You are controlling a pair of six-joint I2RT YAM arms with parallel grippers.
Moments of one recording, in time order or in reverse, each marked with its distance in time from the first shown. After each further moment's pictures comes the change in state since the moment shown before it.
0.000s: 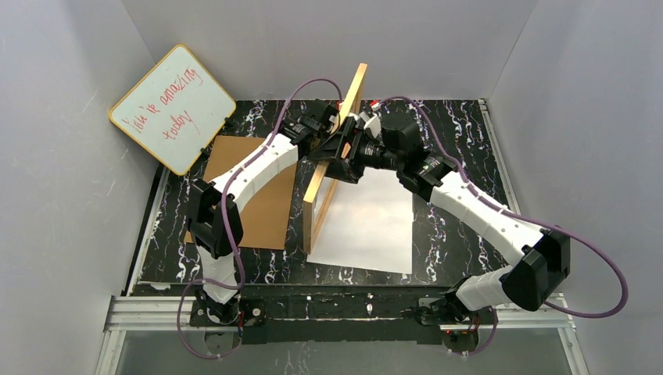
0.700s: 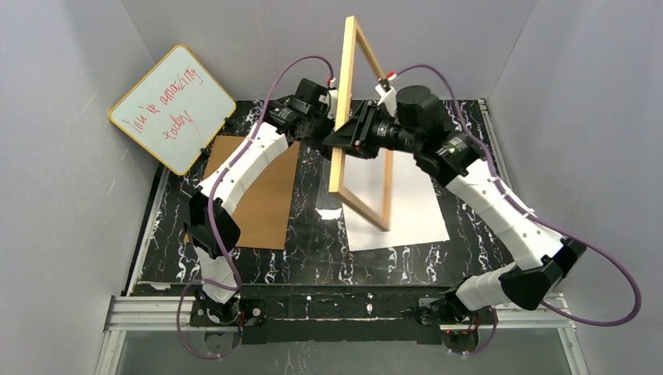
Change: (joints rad) left arm 0.007 -0.006 0.190 -0.103 -0.159 0.083; right arm -0.008 0.004 0.263 -0.280 0.114 -0.134
